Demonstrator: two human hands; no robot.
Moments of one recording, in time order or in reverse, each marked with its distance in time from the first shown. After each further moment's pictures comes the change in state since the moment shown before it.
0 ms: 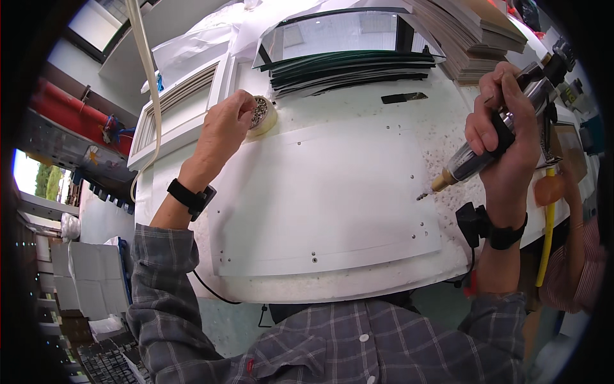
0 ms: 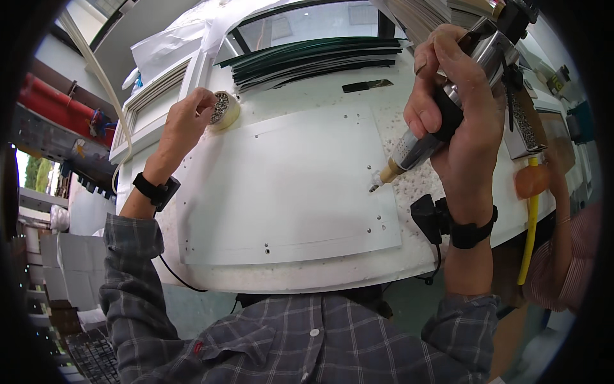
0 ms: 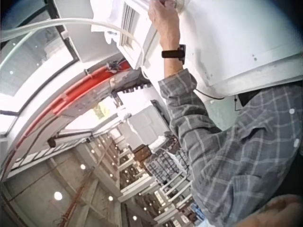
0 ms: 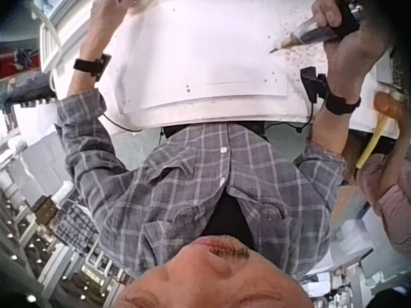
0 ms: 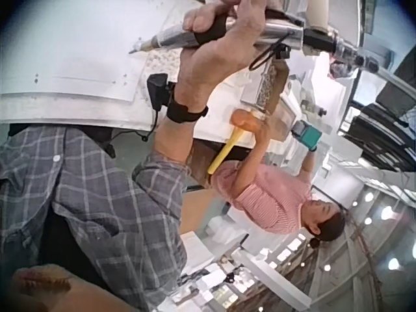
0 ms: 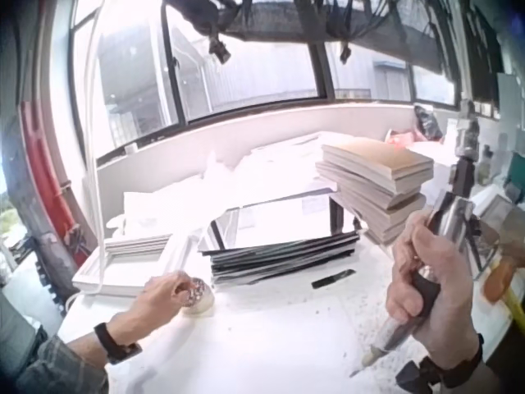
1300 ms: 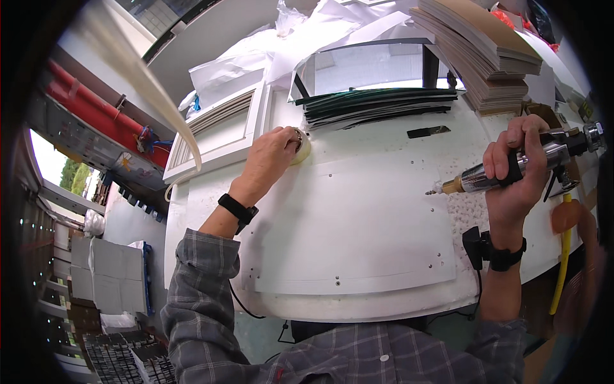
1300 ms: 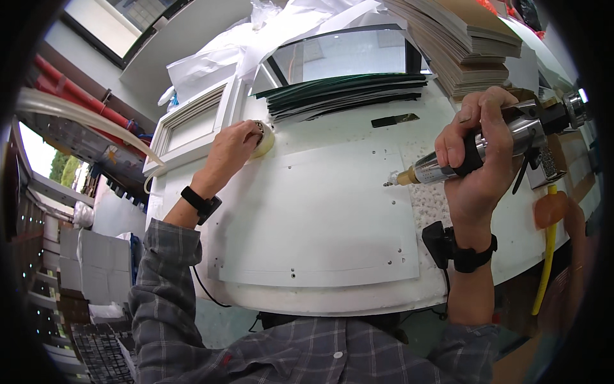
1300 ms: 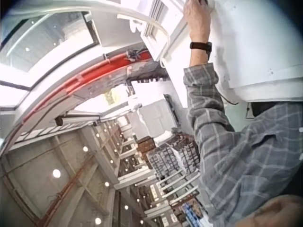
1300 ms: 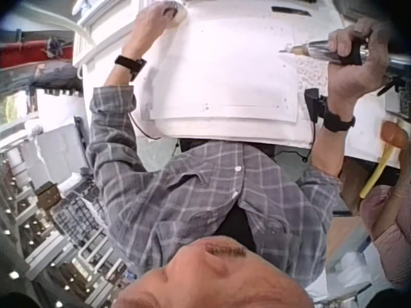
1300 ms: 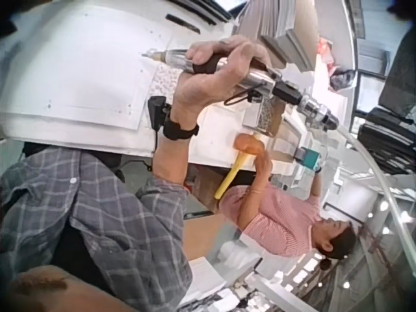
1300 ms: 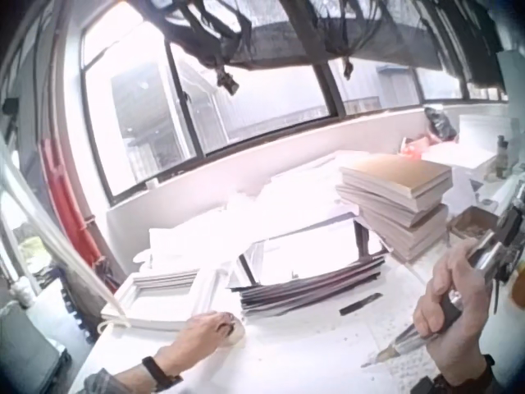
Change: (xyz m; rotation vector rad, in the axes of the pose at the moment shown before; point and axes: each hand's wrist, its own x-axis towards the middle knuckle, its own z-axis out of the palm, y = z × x) left_hand 0.009 -0.001 0.012 0.181 0.010 0.147; right_hand 0.004 0.013 -0.012 0.111 0.166 -0.196
